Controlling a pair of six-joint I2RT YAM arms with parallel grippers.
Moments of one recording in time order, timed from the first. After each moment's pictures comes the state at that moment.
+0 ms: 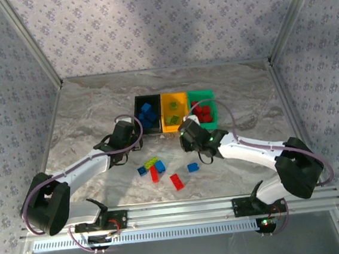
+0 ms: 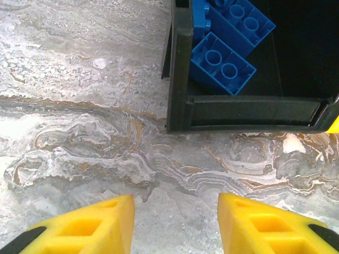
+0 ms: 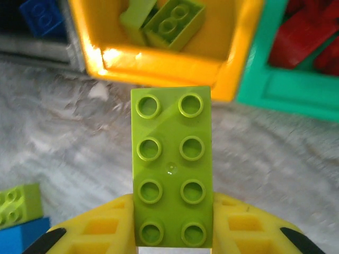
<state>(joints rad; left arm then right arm) -0.56 1.30 0.65 -0.21 -0.19 -0.50 0.81 1.43 0.88 -0.36 0.23 0.56</state>
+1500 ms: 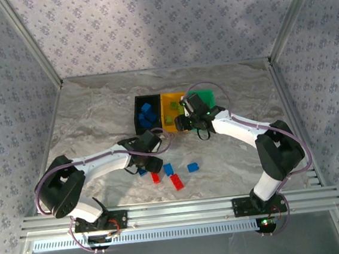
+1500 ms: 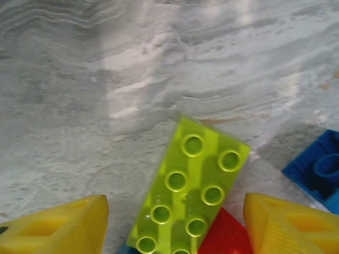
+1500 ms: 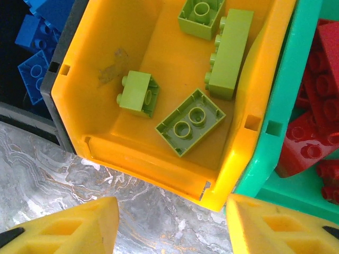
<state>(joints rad) -0.83 1.49 0.81 -0.59 -0.09 -0.30 0.62 1.64 1.12 -0.37 0.02 0.35</state>
